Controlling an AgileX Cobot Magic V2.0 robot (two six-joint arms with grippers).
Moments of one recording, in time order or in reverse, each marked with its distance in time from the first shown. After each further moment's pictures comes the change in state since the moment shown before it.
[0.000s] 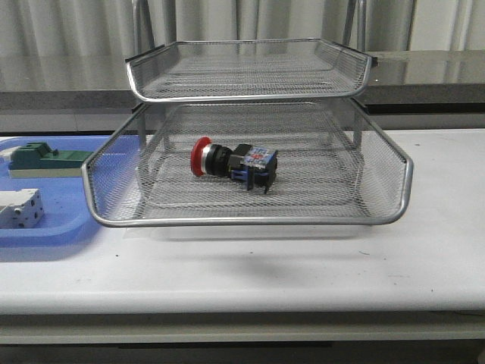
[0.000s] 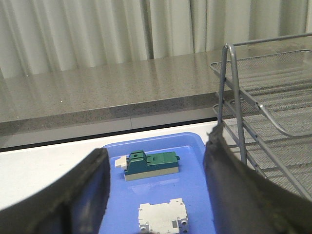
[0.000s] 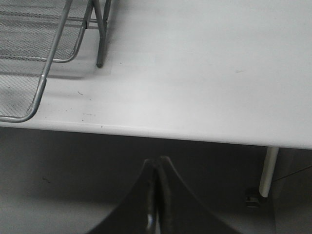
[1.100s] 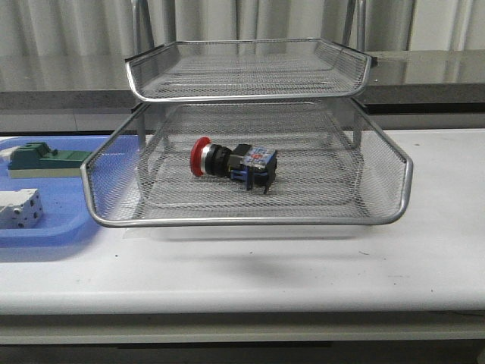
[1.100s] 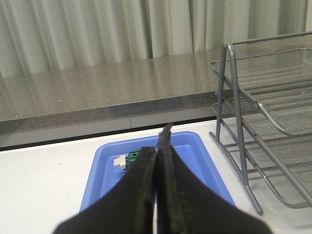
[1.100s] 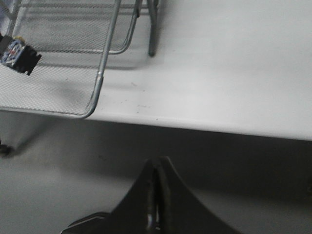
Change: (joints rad) left arm 0.000 0.000 0.000 0.000 0.002 0.000; right arm 0.000 0.153 0.000 0.236 -0.038 -0.081
